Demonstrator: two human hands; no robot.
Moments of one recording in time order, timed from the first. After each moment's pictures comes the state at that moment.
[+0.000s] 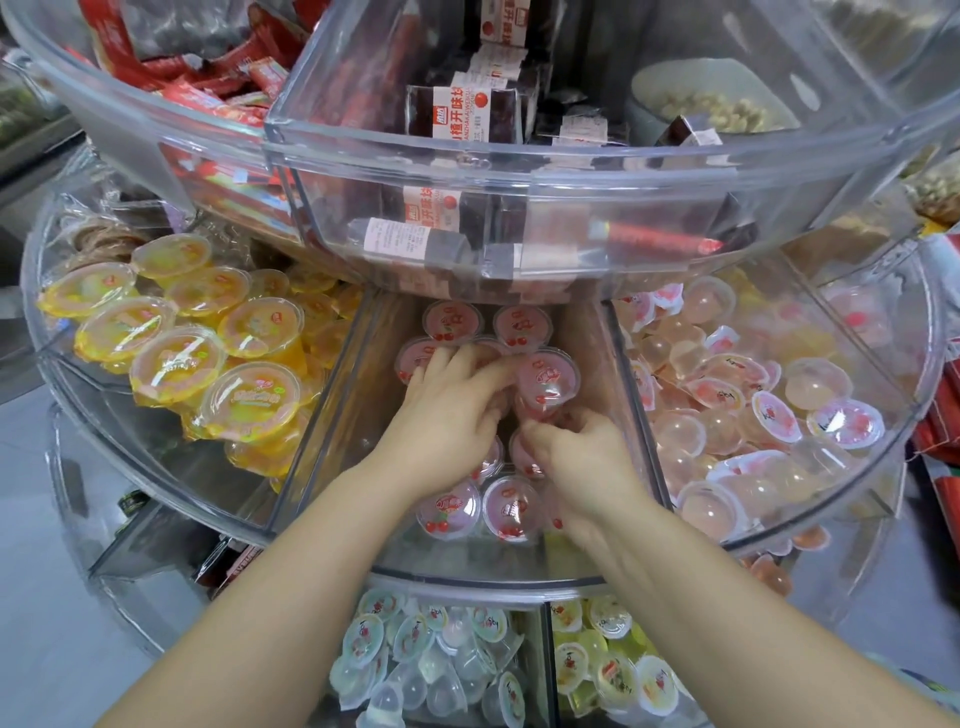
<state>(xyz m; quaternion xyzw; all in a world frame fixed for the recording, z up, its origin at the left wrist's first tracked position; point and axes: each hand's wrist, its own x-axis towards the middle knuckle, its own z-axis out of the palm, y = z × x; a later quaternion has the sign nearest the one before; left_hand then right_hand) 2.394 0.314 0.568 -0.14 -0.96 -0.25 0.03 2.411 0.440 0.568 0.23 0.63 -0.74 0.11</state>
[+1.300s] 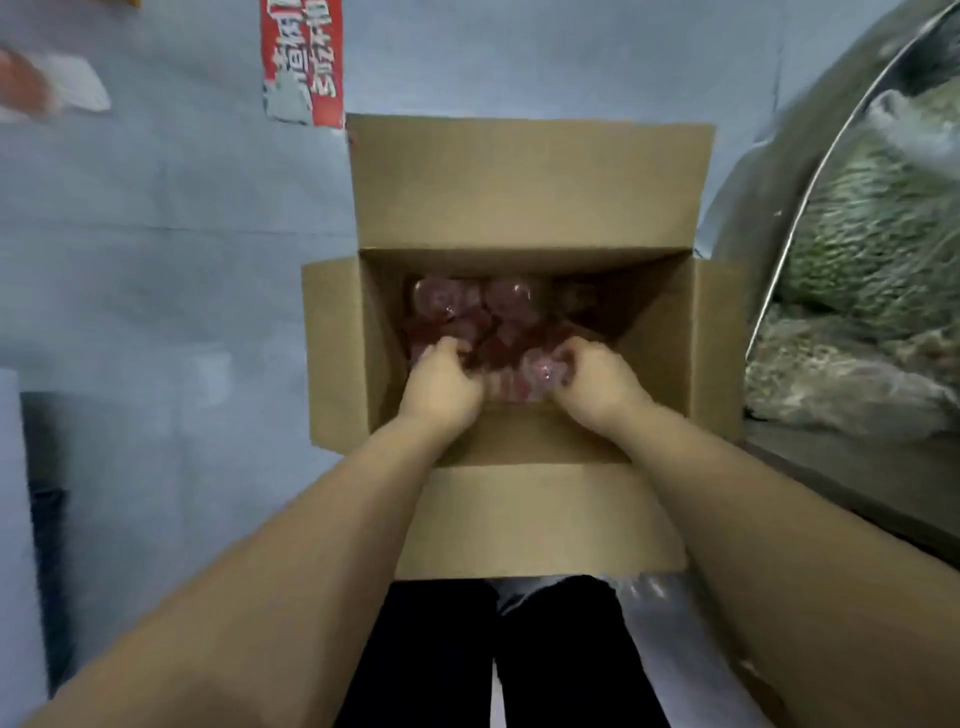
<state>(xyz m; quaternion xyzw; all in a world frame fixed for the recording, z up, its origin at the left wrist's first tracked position) 2.826 0.161 -0.112 0.69 -0.48 -0.55 -0.06 2.669 0.177 -0.107 -0.46 0.75 0.10 0.47</state>
